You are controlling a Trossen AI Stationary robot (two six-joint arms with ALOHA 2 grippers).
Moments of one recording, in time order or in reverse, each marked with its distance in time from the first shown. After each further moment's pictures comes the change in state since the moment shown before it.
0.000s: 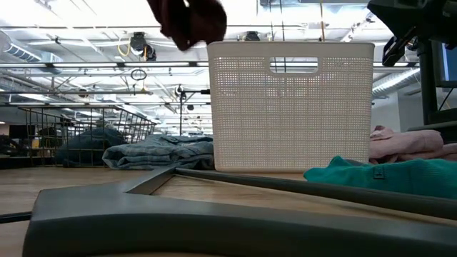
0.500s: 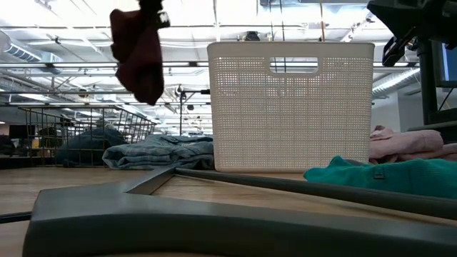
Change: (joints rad) left arm 0.438 0.000 0.000 -0.527 0.006 -0.017; right arm 0.000 0.000 0.000 0.000 0.004 0.000
